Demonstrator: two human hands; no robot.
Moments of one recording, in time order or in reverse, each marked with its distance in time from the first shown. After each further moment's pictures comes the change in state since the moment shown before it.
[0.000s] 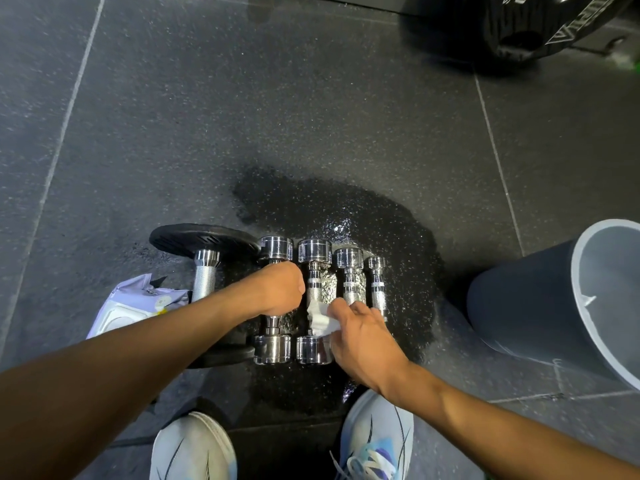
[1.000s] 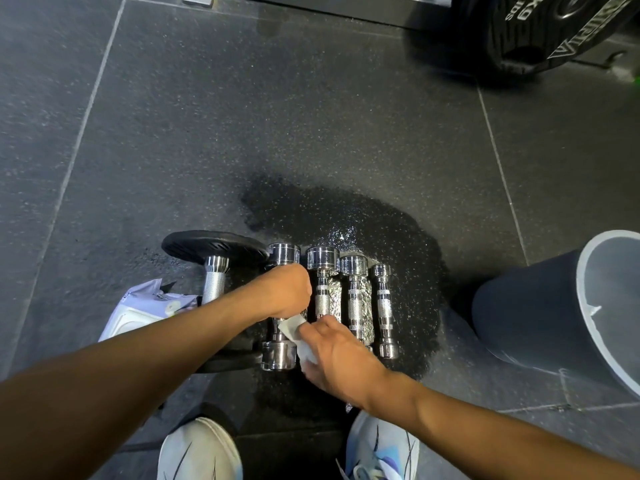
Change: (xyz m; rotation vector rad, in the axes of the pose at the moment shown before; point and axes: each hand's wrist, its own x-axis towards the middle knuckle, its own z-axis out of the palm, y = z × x) left_hand -0.011 0.007 -0.009 -0.032 0.036 -0.055; right_hand 0.014 -0.027 0.017 0.011 -0.075 -0.265
